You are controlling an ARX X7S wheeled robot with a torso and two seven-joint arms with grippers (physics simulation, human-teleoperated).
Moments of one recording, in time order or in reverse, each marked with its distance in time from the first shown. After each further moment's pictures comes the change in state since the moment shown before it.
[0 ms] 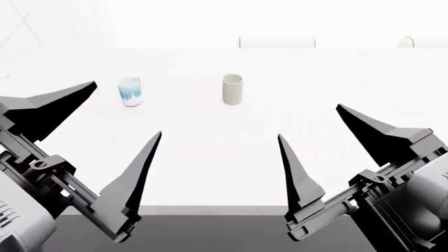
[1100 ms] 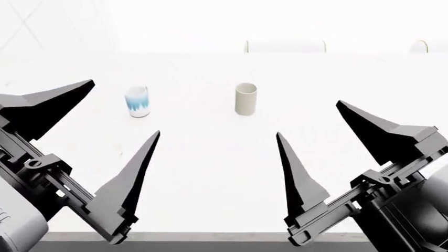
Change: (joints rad) left arm -0.009 -0.059 0.005 -0.003 -0.058 0.031 -0.034; right arm 0.019 0.024 -0.020 -0.014 0.024 -0.058 0.004
